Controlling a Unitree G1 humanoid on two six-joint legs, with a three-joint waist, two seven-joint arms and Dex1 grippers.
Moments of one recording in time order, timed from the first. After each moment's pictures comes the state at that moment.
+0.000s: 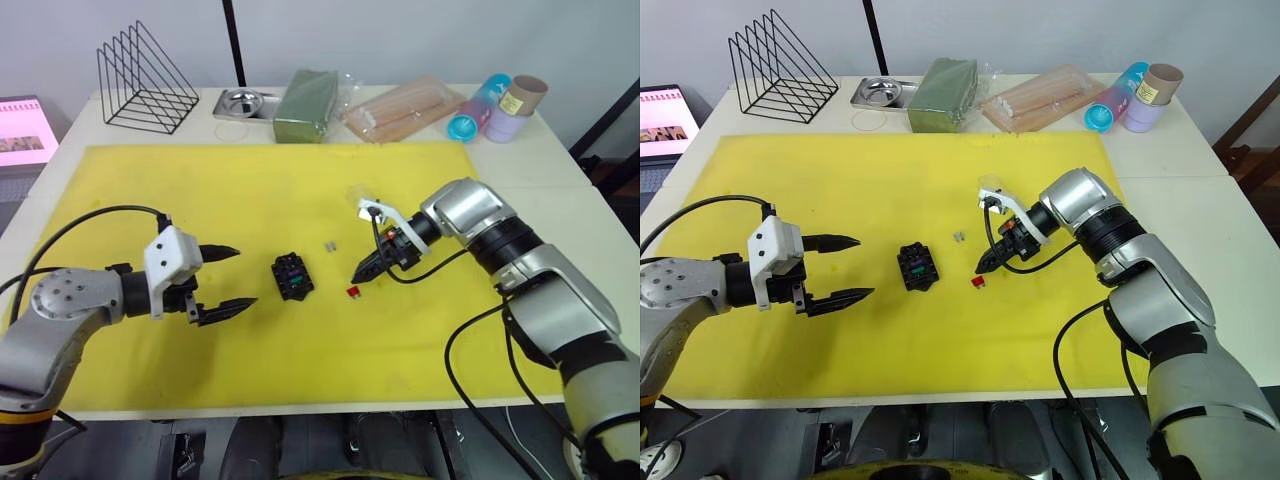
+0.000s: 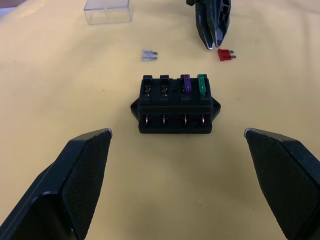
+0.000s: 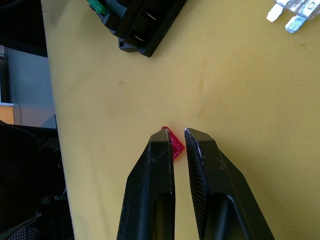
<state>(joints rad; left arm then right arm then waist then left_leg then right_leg) -0.10 0.88 0.15 -0.43 -0.51 0.47 -1.01 -1.15 -0.55 0.65 0.62 0.22 0.99 1.61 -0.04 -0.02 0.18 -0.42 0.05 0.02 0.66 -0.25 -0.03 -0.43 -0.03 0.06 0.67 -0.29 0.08</state>
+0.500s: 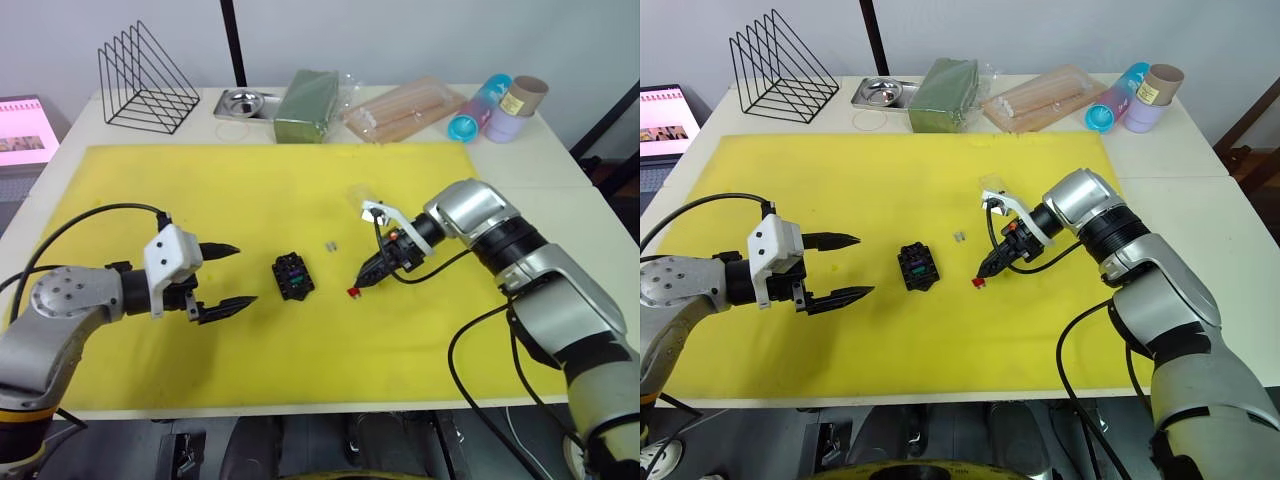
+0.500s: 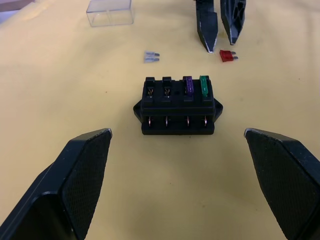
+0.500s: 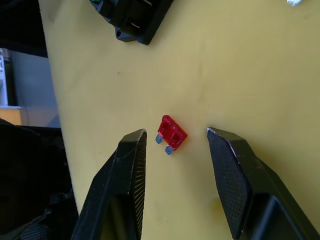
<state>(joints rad) -0.10 0.88 0.15 -0.43 -0.50 0.46 -1.01 -1.15 -0.57 0.69 0.61 0.26 1.06 1.61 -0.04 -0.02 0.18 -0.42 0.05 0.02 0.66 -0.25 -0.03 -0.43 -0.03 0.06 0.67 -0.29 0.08</state>
